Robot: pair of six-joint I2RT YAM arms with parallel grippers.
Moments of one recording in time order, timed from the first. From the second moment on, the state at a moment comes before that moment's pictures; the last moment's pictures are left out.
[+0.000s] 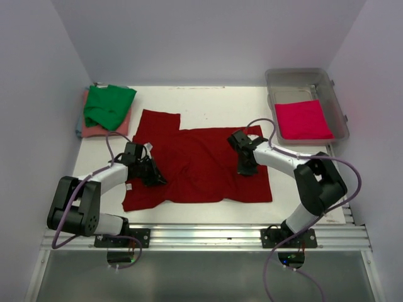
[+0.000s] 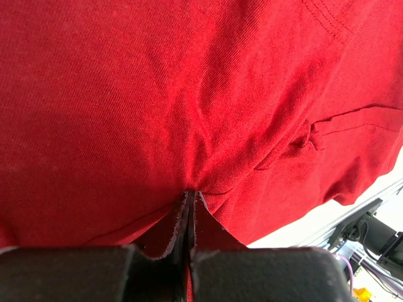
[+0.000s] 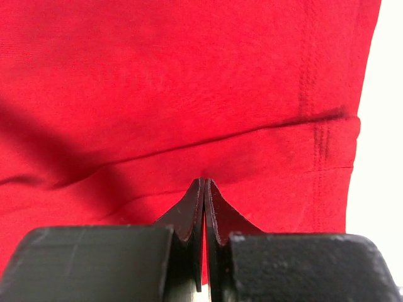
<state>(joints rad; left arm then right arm) -0.18 1.39 0.54 -0.27 0.42 -0.59 0.59 1.61 0.99 -0.70 0.30 0.72</state>
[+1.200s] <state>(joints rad) -0.19 1.21 0.66 -0.59 0.07 -0.63 0.45 1.66 1.10 -1.10 0.57 0.88</state>
